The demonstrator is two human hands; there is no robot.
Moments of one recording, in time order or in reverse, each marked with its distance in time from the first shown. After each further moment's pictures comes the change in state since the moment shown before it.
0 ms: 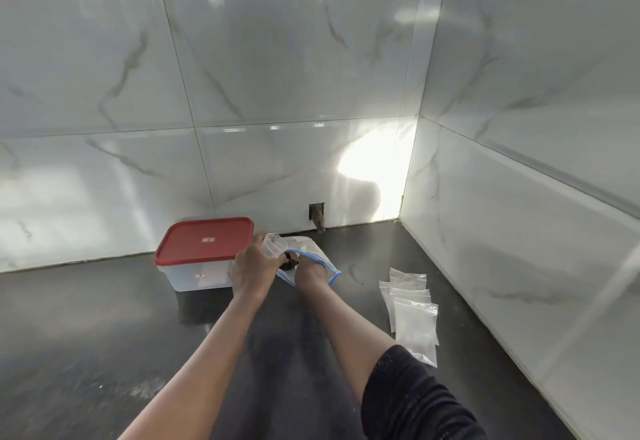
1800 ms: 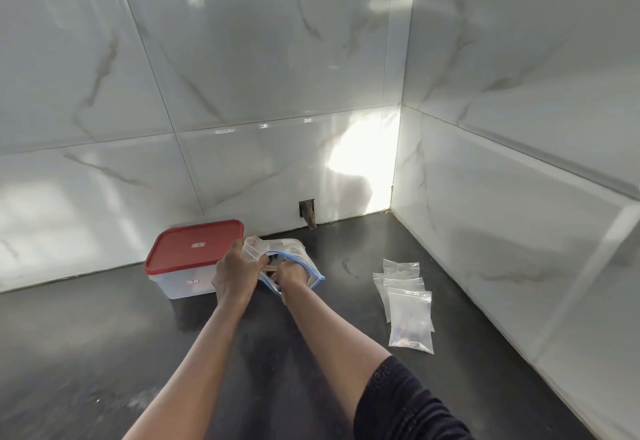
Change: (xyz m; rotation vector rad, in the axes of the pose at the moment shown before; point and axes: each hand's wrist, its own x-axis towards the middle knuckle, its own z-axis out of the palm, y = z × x) left_hand 0.003 -0.012 -0.003 -0.028 0.010 -0.018; right_hand -0.017 -0.016 0.012 1.200 -0.054 0.320
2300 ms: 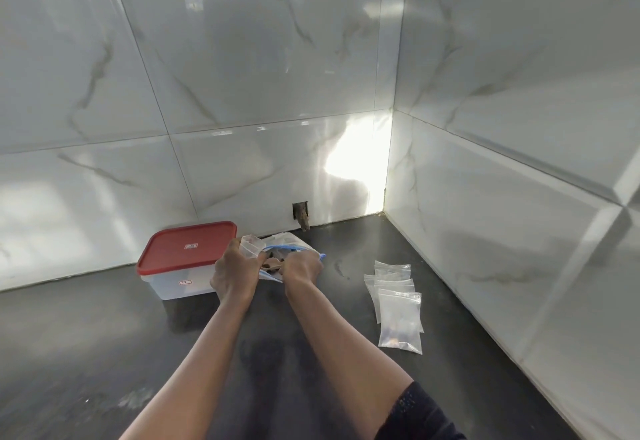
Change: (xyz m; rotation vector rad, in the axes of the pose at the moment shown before) left_hand -0.006 0.015 0.011 0.031 0.068 -0.075; right_hand -0.009 -0.024 -0.022 -0.282 0.241 -0.128
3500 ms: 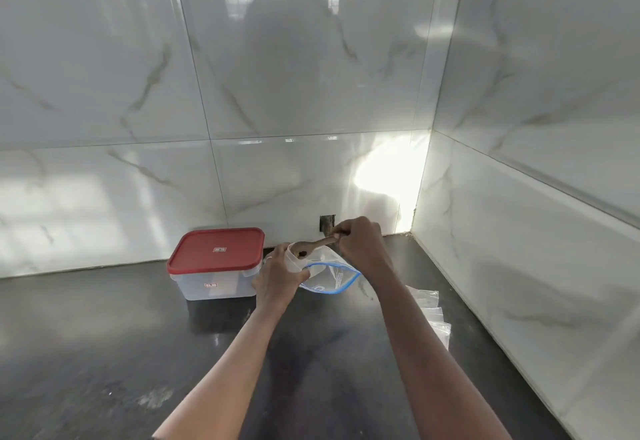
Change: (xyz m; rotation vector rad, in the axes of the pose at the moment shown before) left_hand 0.013 -0.009 0.026 -0.065 -0.143 0.150; right_hand -0.014 -0.068 -0.064 -0.546 -0.145 -0.686
